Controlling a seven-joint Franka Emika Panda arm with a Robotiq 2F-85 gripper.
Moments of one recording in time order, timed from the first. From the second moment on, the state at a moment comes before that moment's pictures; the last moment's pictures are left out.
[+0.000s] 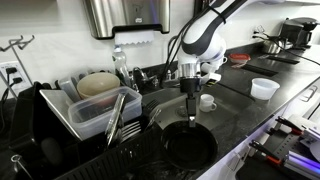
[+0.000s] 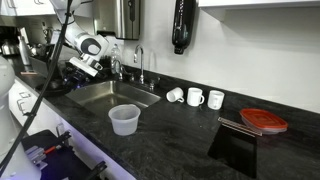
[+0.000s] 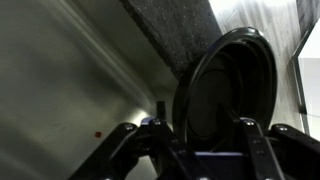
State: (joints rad) arm 0.25 0.35 0.35 -2.12 0.54 2.12 -0.63
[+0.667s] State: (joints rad) arm 0.21 0.28 0.33 -2.14 0.50 2.17 -0.59
